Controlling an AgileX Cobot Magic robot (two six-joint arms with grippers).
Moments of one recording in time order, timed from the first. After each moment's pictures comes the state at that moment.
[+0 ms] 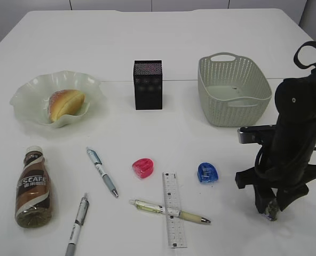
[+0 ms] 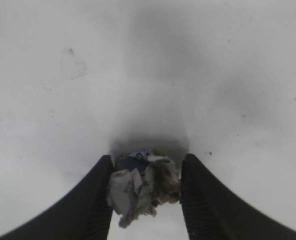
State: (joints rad) left arm -0.09 1.21 -1.64 -0.05 1.27 0.00; right arm 0.22 1.92 -1.04 0.04 0.85 0.14
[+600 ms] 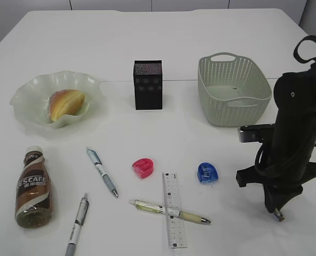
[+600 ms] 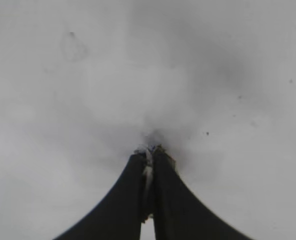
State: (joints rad) left arm -0.09 1.21 -1.64 -0.05 1.27 0.00; right arm 0.22 1.92 -1.06 0.04 0.91 0.14
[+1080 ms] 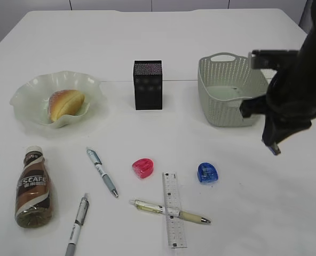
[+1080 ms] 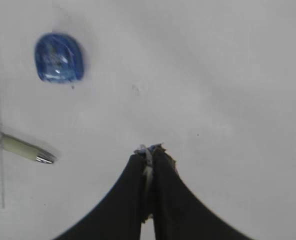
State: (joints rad) left arm -0.09 1.21 -1.64 -0.05 1.27 0.00; right arm 0.22 1.68 -1.22 0.06 1.05 0.13
